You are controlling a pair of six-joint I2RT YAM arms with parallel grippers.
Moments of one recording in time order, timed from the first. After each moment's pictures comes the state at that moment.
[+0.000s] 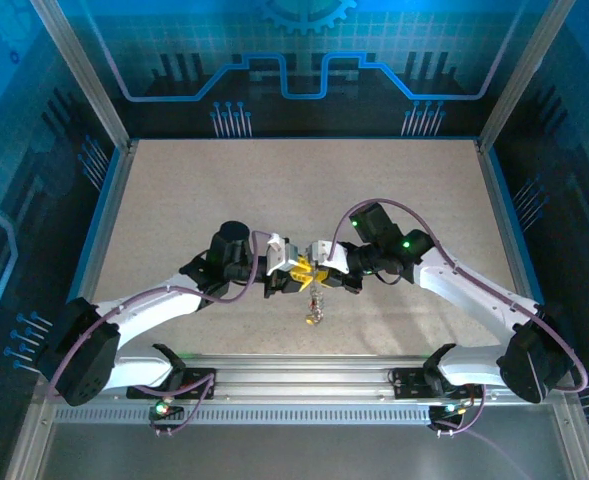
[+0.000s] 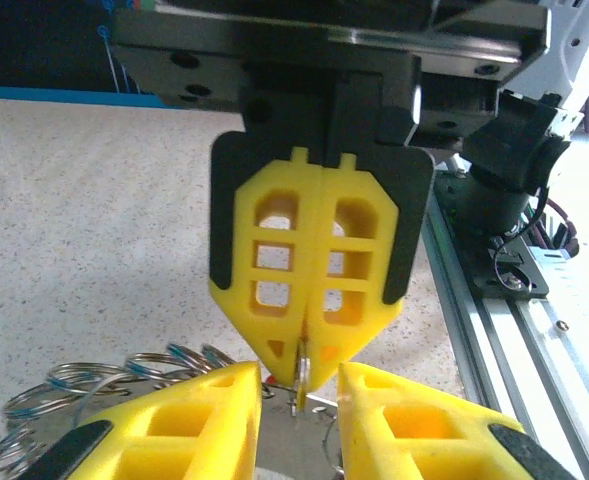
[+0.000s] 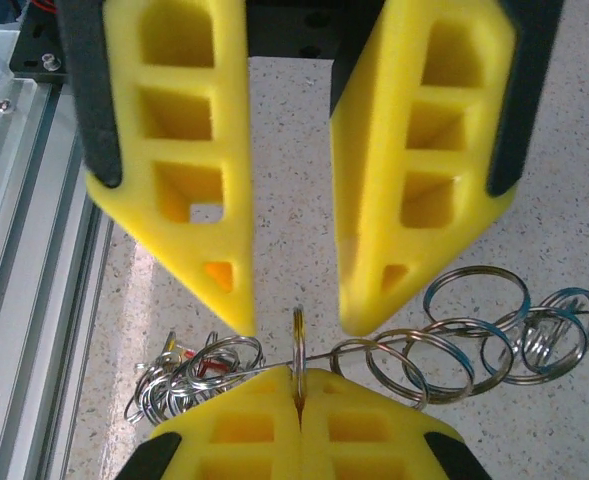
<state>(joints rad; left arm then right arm) -0.61 1.27 0.61 0.27 0.82 0.26 0.64 1.28 0.98 -0.66 -0.56 -0.75</state>
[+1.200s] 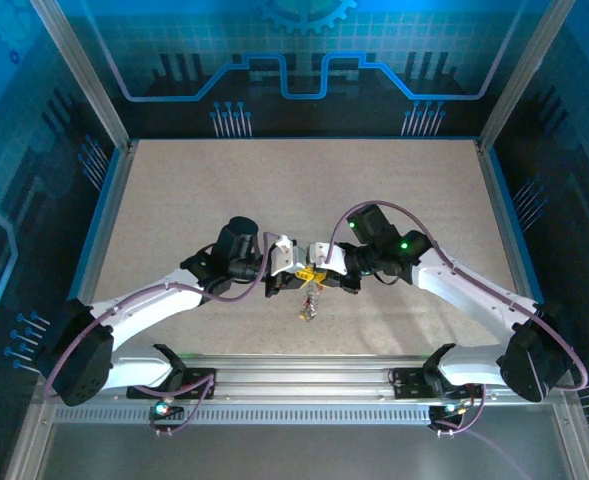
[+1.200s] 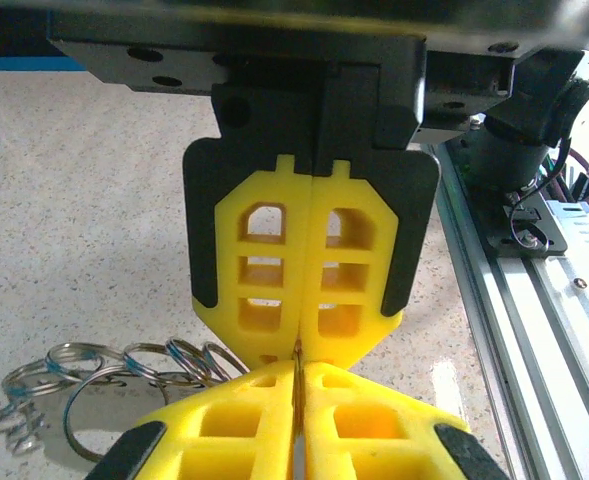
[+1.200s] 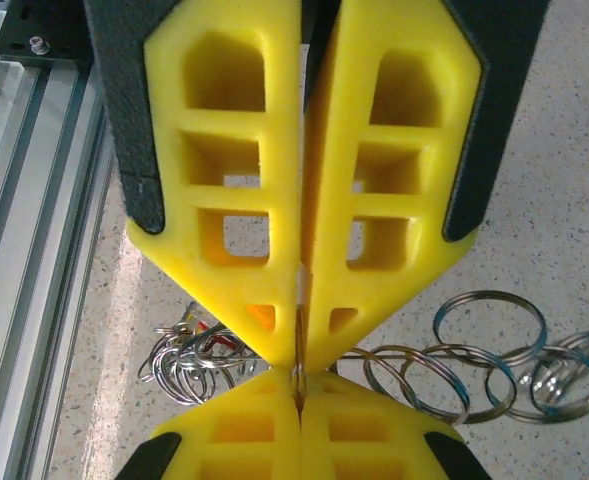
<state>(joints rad) -0.64 1.27 0.71 0.04 0.74 0.40 0.66 1.28 0.98 -0.65 -0.53 -0.76</state>
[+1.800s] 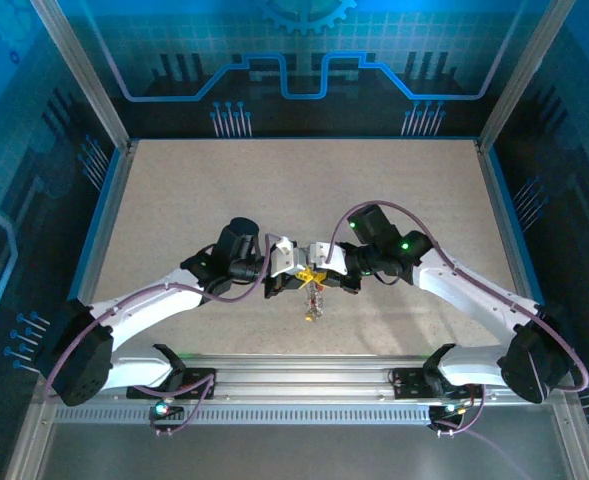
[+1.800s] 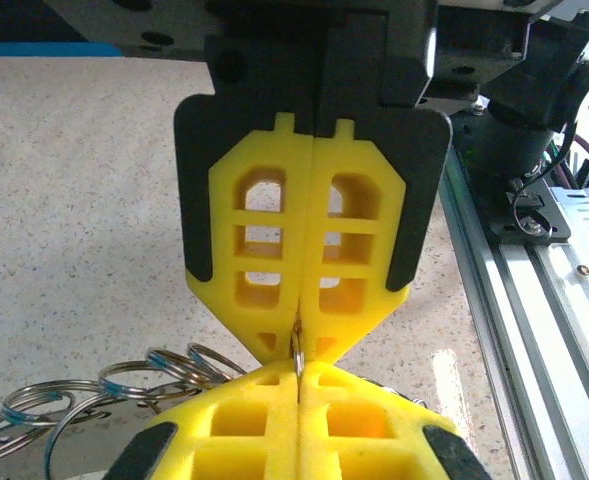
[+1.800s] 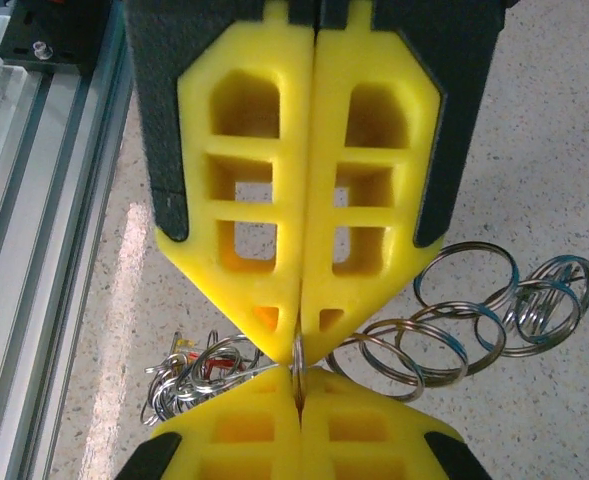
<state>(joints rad) -0.64 1.27 0.71 0.01 0.73 0.41 0.66 1.27 0.98 -0.65 -0.54 -0.76</state>
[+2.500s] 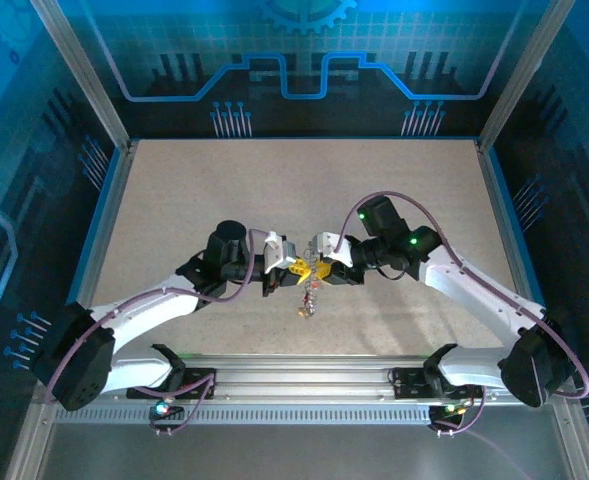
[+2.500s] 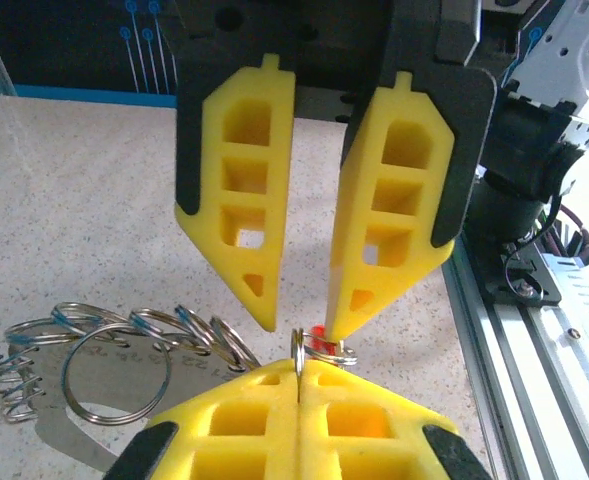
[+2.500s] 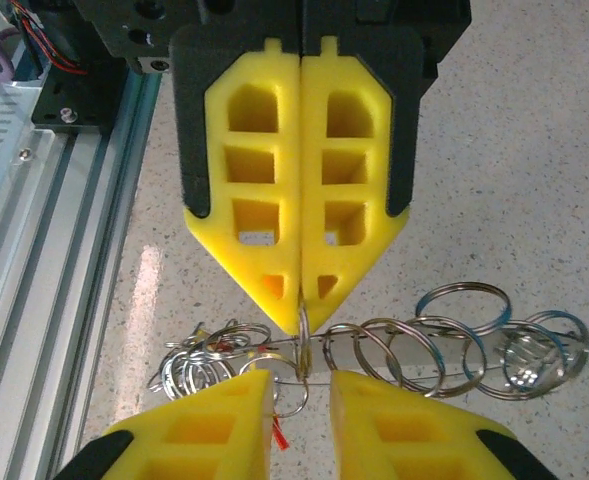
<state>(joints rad) -0.59 1.24 0.61 0.28 0.80 0.23 0.59 1.26 1.01 -0.65 -0.65 -0.74</state>
